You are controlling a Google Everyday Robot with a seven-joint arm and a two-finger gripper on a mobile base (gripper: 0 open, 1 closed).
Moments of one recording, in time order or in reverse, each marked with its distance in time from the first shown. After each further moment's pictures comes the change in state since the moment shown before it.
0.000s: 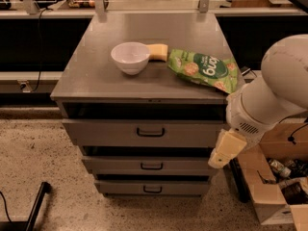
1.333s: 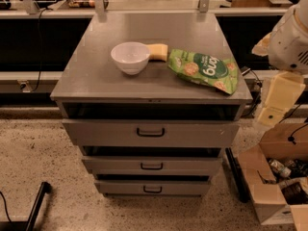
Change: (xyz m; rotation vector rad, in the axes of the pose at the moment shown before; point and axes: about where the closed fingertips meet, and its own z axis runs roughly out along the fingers) arm -0.003 -0.045 -0.135 -0.045 0.057 -0.140
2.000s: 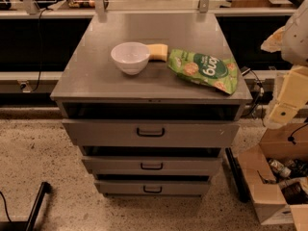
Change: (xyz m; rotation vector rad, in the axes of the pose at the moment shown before) arm 0.008 -0.001 -0.014 0.000 -0.009 0.004
